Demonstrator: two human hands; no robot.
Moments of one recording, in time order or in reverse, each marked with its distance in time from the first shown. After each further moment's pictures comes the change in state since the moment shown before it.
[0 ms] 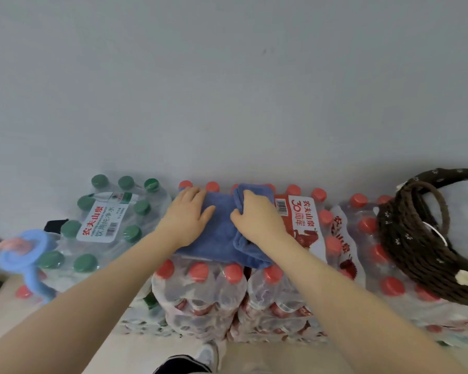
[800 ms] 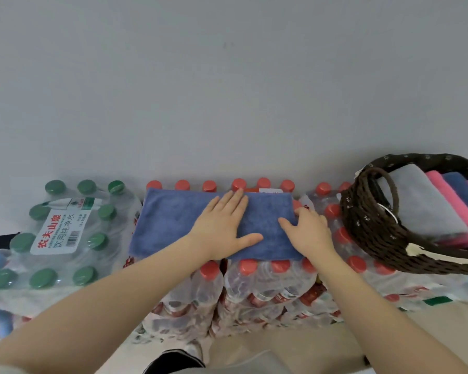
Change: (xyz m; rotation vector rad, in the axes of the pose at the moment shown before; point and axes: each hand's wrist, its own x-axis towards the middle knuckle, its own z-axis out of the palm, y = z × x) left_hand 0.005 0.082 0.040 0.243 -0.180 0.365; right_hand -0.046 0.114 -0.031 -0.150 0.160 0.441
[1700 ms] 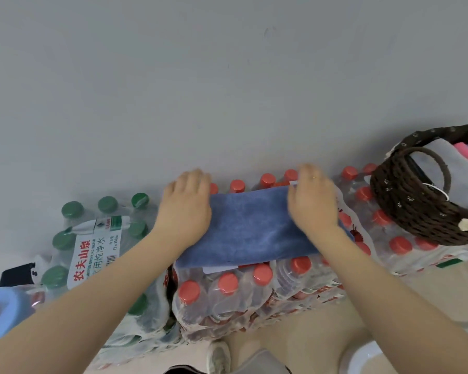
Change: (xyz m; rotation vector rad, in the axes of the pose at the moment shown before) left_hand -0.021 -0.127 -0.023 0.158 0.445 -0.050; right_hand 0.009 -0.088 0.027 -0.230 0.402 -0.130
